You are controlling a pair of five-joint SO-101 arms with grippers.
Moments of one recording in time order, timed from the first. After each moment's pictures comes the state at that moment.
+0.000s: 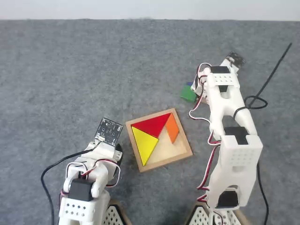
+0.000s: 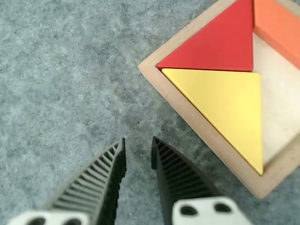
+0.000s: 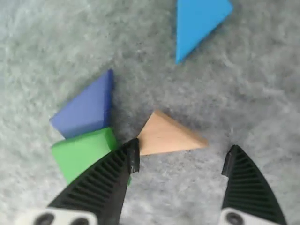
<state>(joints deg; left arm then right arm) 3.2 -102.5 96.9 71.2 -7.2 -5.5 30.2 -7.1 62.4 -44.7</state>
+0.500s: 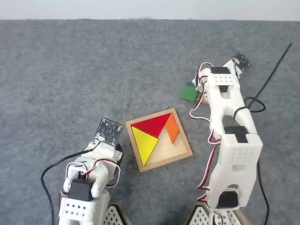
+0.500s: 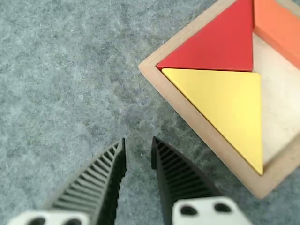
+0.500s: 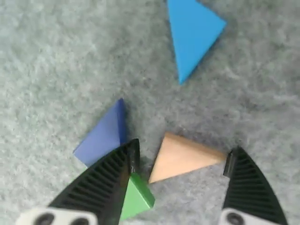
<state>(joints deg) 3.2 -102.5 96.9 71.2 -7.2 -5.1 33.2 -8.2 56.3 -53.5</state>
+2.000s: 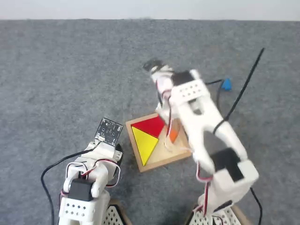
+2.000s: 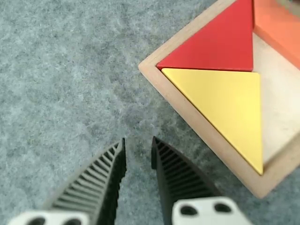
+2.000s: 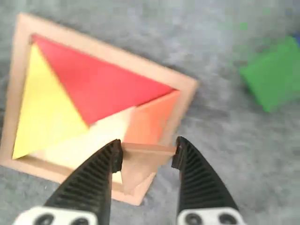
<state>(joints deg) 3.2 -102.5 96.9 71.2 -7.2 -27.5 7.8 8.4 76.0 17.5</state>
